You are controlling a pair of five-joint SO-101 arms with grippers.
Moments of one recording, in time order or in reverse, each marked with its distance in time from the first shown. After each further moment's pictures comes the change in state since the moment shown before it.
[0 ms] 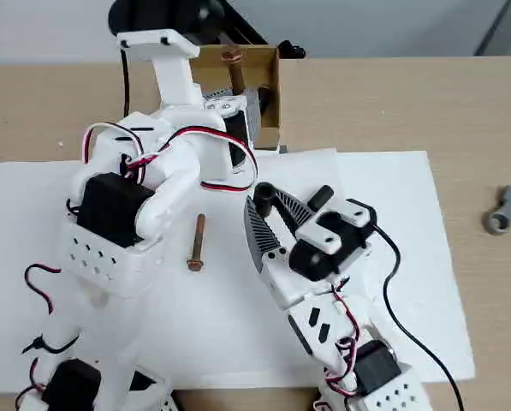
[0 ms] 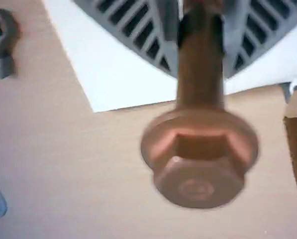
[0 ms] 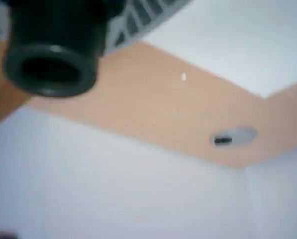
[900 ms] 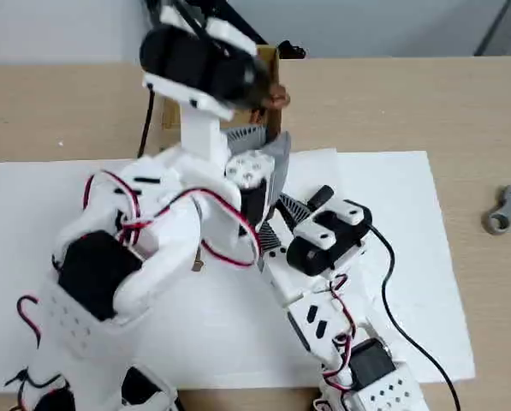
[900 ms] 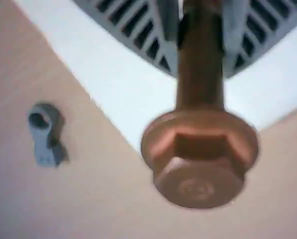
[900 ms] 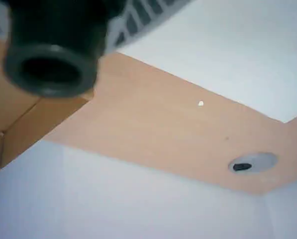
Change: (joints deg) left arm 11.1 -11.8 6.6 4.2 -11.1; right arm 1.8 0.0 4.9 -1.2 0.0
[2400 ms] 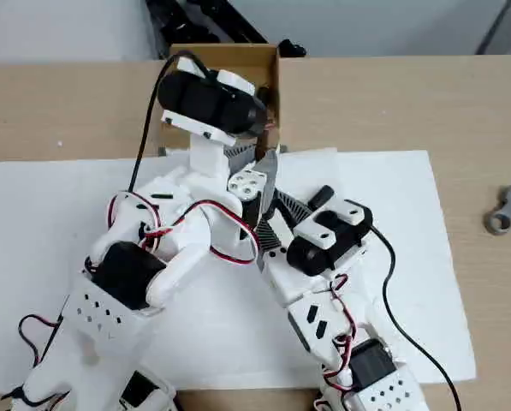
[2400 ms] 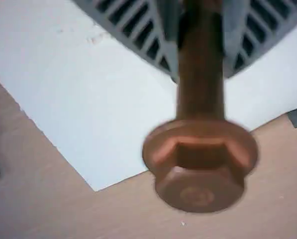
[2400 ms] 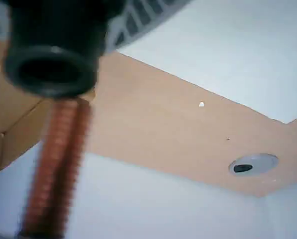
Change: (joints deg) left arm -4.0 -9.8 30.9 -20.7 -2.6; right arm -0.1 0.0 0.0 0.0 0.0
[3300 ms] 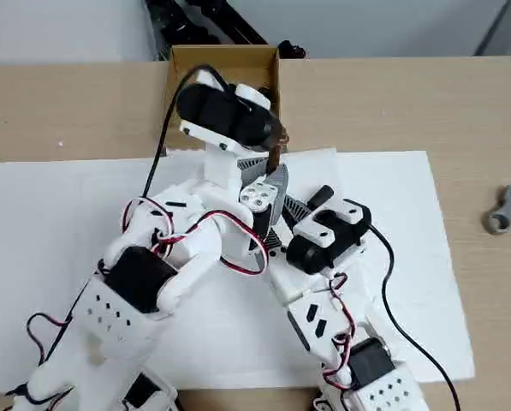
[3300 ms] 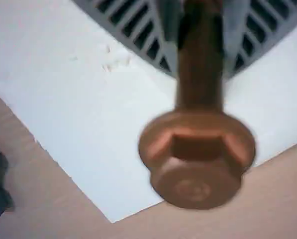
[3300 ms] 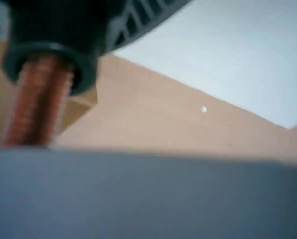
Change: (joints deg) left arm 3.3 -0.4 4.6 -0.5 0.8; right arm 0.2 0.1 0.2 0.1 -0.1
